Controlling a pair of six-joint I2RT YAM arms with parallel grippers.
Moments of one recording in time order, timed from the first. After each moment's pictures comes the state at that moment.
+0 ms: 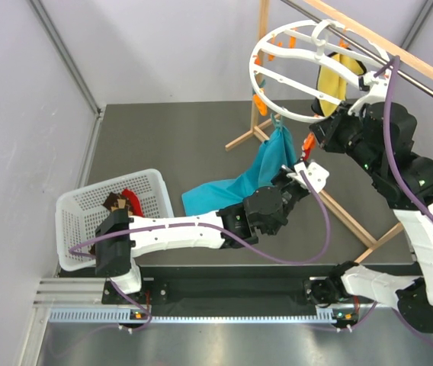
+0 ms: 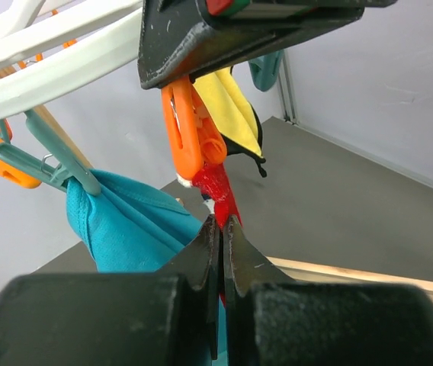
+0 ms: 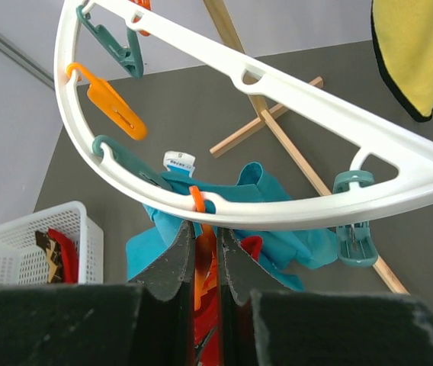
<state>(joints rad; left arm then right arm) -1.36 1.70 1.42 0.50 -0.74 0.42 0.48 1.09 1.67 -0.86 0.20 0.43</state>
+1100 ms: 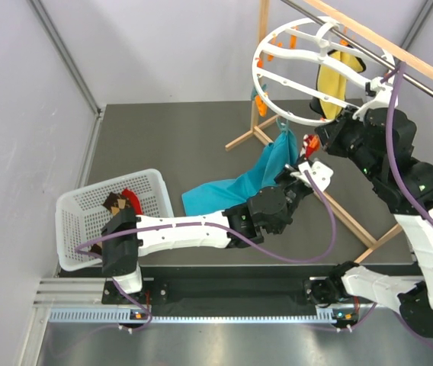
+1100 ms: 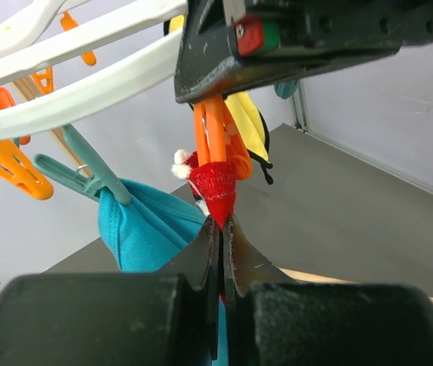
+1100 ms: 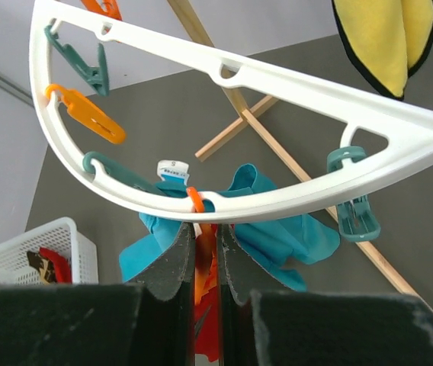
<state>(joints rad) -1.36 1.74 1.46 0.55 -0.78 0.46 0.48 1.05 1.63 -0.86 0.27 0.48</state>
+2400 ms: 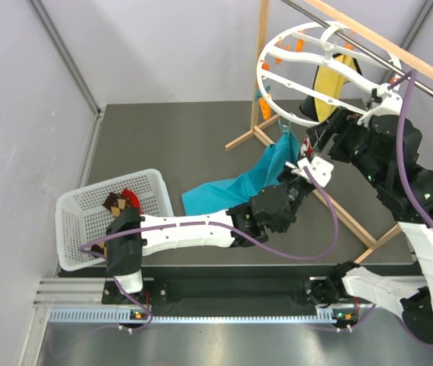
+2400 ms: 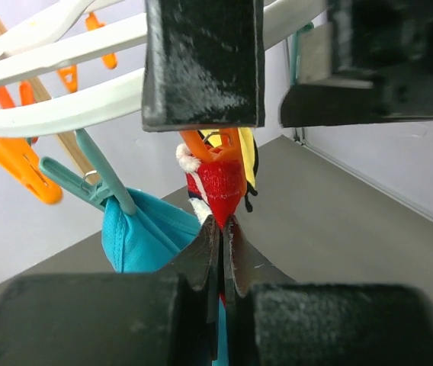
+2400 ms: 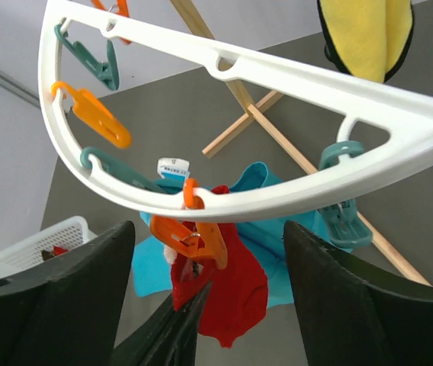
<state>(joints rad) -1.36 1.78 1.50 0.58 -0.80 0.43 0.48 1.00 1.58 -0.86 0.28 0.53</state>
